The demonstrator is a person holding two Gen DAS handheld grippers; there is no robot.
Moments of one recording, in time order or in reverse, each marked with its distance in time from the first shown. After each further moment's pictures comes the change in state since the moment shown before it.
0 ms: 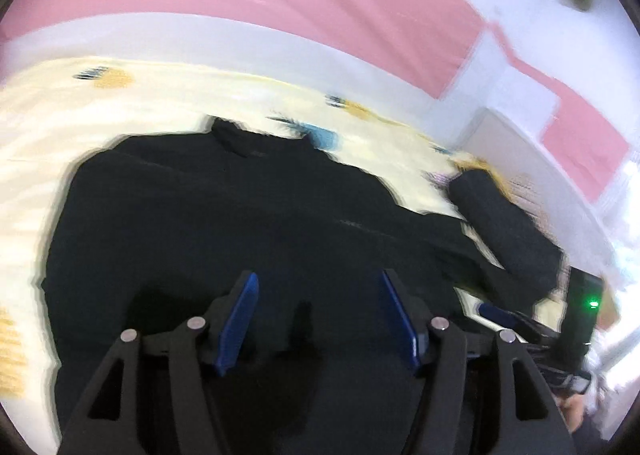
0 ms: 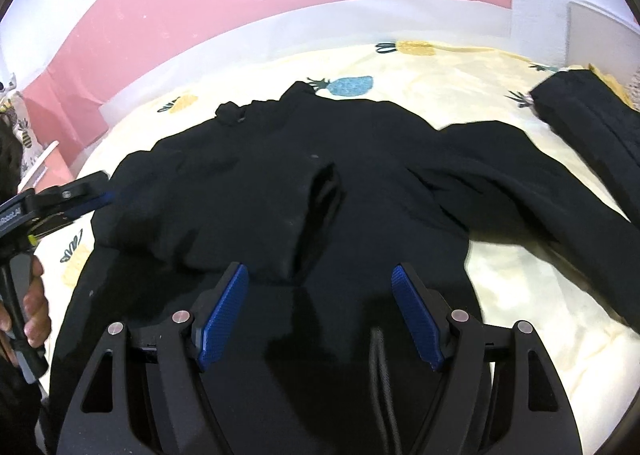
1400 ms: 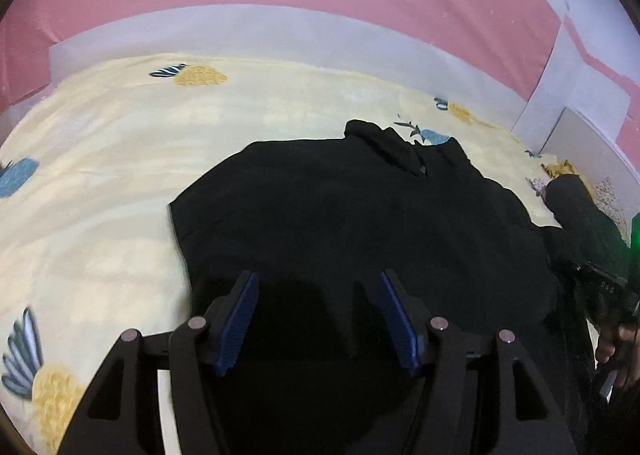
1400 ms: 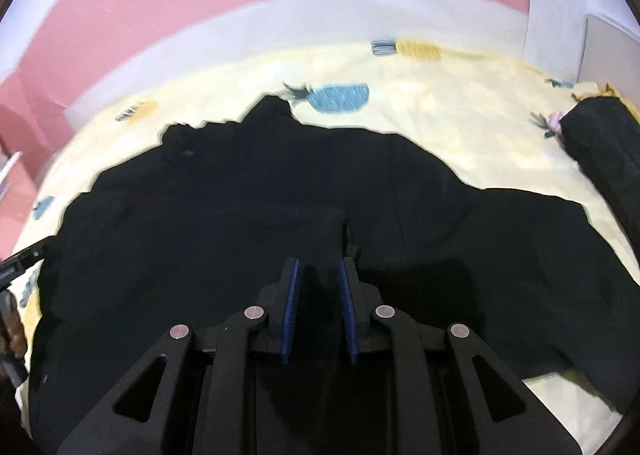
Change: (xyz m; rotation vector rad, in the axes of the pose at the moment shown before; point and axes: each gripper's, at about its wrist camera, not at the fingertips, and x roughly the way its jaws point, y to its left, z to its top) left arm 0.029 0.117 0.013 0.010 0.006 0.222; right arm 0.091 -0.007 0.075 -0.015 0.001 -0.065
